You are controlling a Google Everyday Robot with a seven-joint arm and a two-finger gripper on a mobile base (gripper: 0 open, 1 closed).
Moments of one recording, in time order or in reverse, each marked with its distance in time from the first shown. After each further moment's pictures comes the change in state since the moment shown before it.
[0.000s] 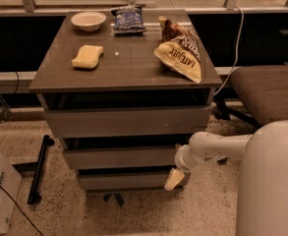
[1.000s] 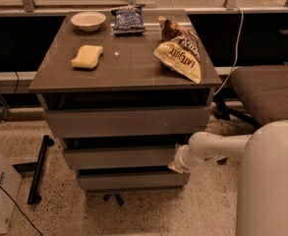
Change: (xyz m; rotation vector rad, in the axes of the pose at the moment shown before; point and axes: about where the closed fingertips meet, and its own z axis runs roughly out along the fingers) arm 0.001 0.000 0.002 0.000 0.000 0.000
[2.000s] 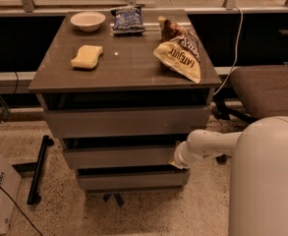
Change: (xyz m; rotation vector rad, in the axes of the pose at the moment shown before) arm -0.008 -0.019 0.004 0.042 0.008 -0.018
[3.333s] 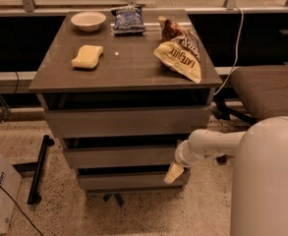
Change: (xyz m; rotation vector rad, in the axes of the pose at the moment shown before) arm 0.001 -0.008 -0.011 0.035 -0.010 0.052
